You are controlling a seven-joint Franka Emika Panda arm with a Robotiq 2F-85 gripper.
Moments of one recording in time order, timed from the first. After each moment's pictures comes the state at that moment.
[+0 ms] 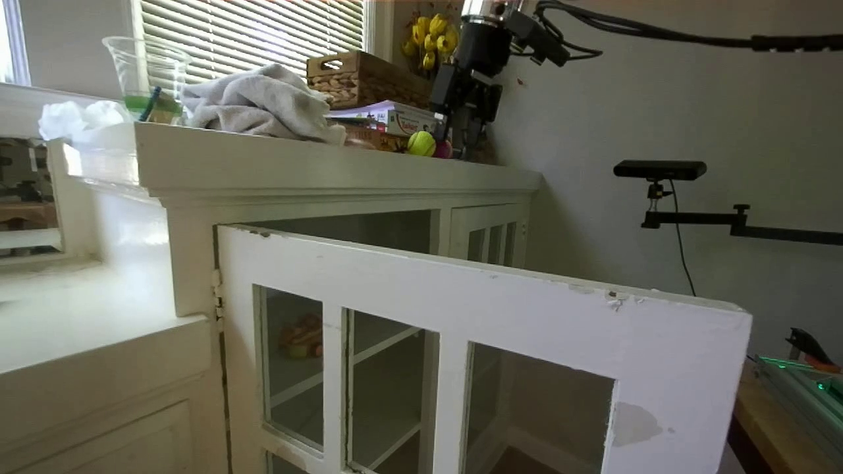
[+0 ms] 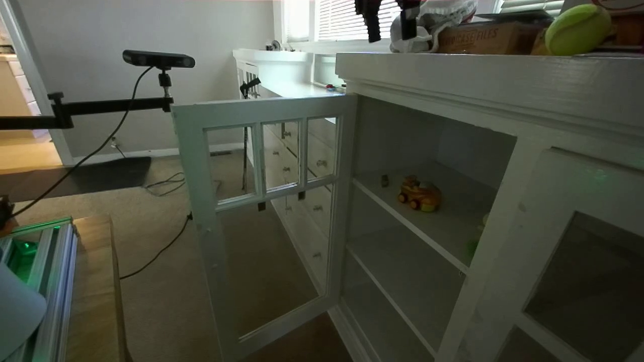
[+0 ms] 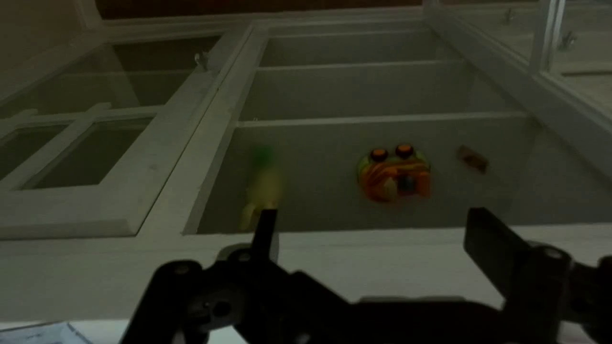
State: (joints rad) arm -0.07 -0.14 -0.01 -2.16 -0.13 2.32 0.27
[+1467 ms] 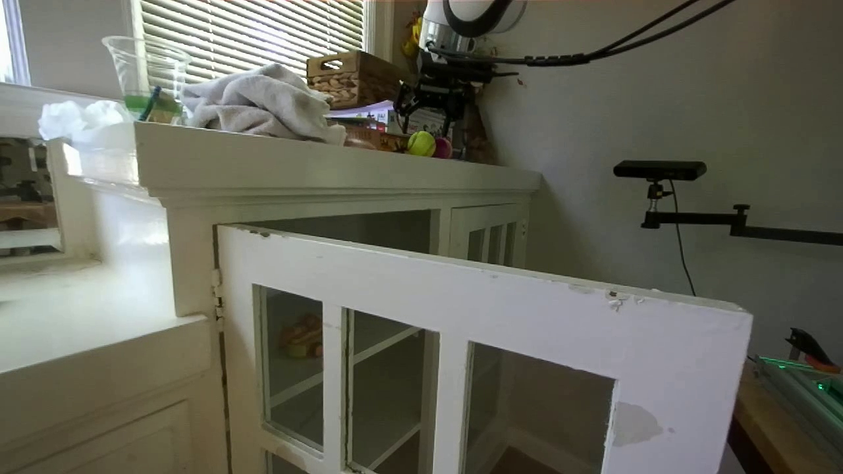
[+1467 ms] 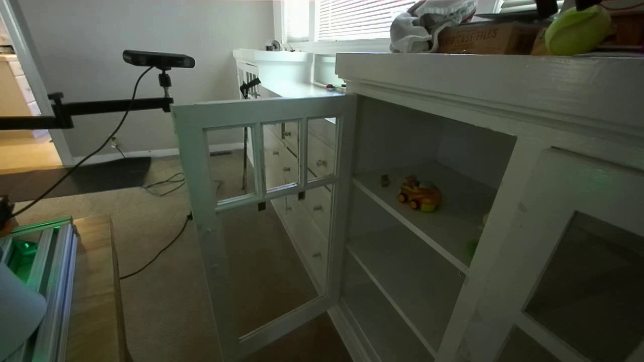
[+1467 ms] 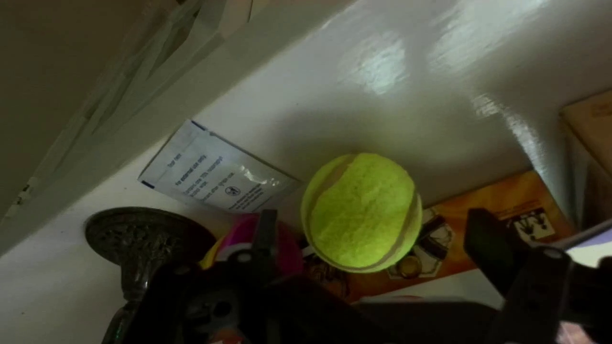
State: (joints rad) arm -0.08 0.28 -0.19 -1.61 -0.34 2.32 0.81
